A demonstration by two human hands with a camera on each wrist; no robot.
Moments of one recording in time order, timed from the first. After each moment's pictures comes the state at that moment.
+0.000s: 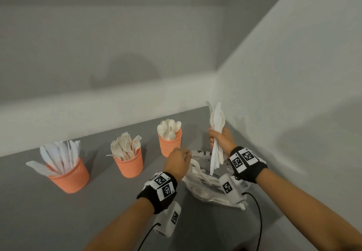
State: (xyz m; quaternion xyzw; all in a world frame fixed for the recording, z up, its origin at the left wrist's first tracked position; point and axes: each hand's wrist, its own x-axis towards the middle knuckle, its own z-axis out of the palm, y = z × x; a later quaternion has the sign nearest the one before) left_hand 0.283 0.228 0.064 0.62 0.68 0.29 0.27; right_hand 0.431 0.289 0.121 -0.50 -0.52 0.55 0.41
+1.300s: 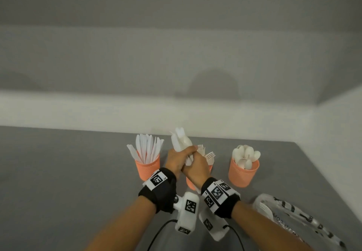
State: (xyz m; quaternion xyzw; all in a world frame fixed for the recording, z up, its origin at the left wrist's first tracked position) left_hand 0.086 0.170 0.116 0.17 0.62 0.66 0.40; right_hand 0.153 0.208 0.094 -0.39 -0.78 0.43 0.23
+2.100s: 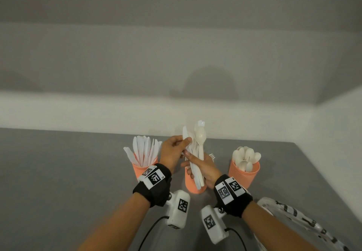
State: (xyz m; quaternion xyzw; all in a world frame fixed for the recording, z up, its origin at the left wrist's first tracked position) left_hand 0.059 0.185 0.123 0.26 0.62 0.67 0.30; right_hand 0.161 0.235 0.105 -0.27 -0.54 0.76 0.23
